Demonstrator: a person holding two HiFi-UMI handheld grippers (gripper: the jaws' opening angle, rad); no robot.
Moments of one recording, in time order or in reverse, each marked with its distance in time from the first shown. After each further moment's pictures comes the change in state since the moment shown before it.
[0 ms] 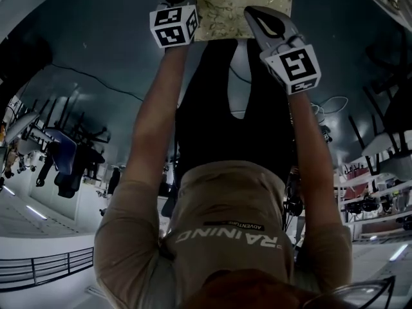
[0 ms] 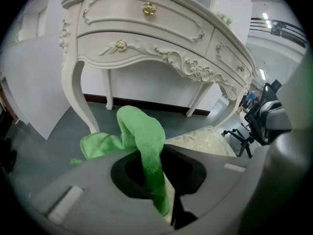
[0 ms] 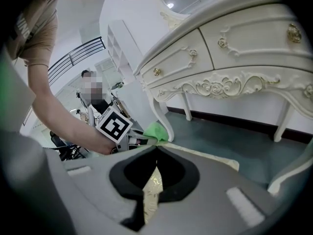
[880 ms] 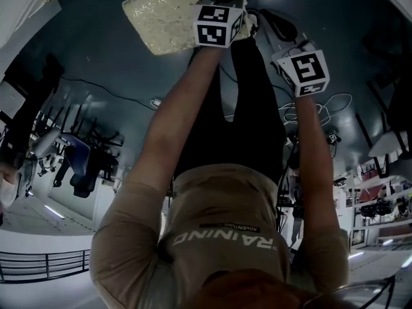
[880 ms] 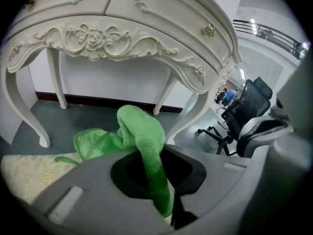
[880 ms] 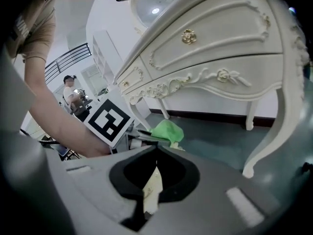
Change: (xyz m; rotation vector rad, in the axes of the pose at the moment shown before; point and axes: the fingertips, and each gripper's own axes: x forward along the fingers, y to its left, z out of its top) left arm 0.102 -0.283 0.034 0.081 0.047 -0.238; right arm -0.139 -0.152 -0.062 0.103 -0.036 -0.120
